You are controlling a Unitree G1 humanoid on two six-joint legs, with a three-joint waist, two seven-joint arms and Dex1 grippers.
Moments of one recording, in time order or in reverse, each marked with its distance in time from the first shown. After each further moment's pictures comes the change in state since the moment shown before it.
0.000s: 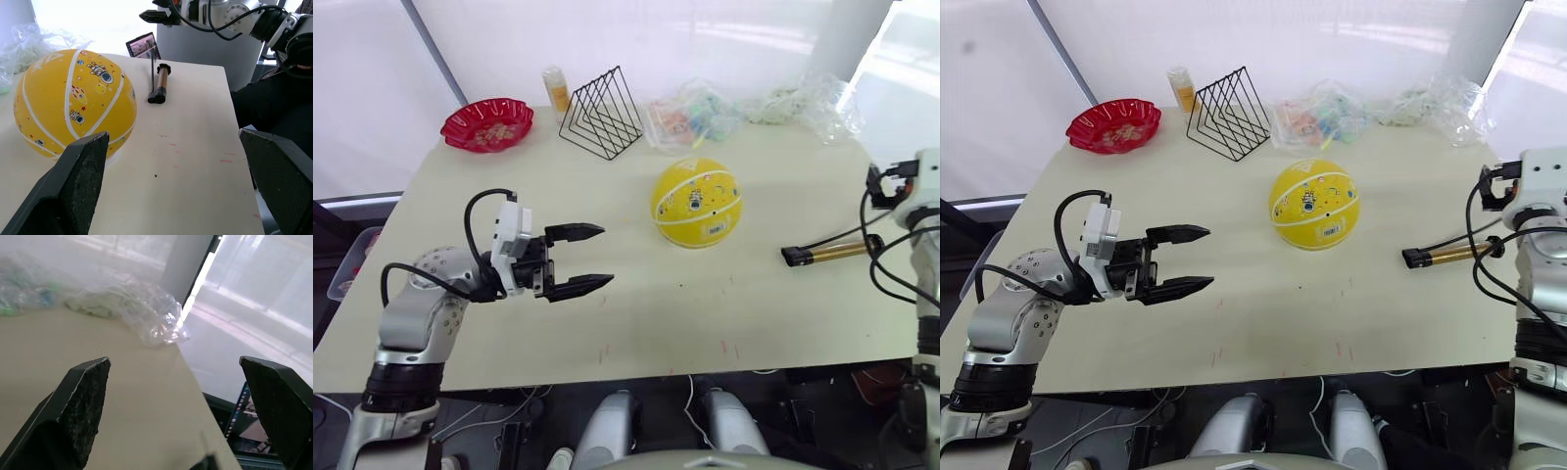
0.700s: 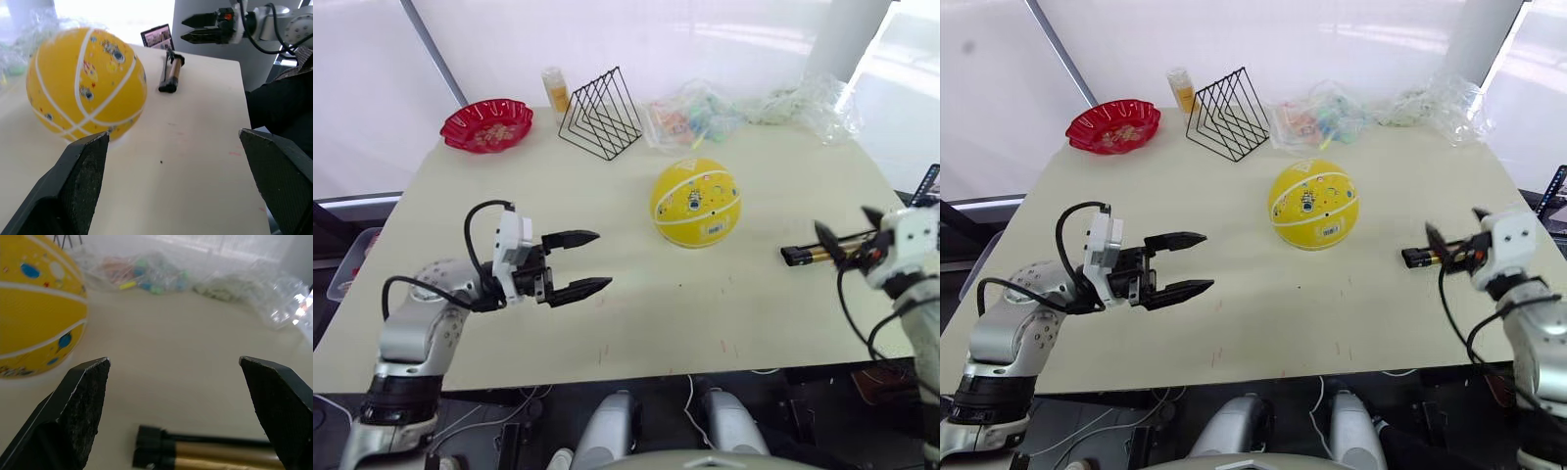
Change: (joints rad) left arm 0.099 -0.015 0.005 -0.004 0.034 -0.039 0.083; right arm 0.479 0.130 0.040 -0.449 0.241 0.000 0.302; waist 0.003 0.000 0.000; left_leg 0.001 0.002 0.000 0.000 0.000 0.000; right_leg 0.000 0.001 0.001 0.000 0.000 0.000
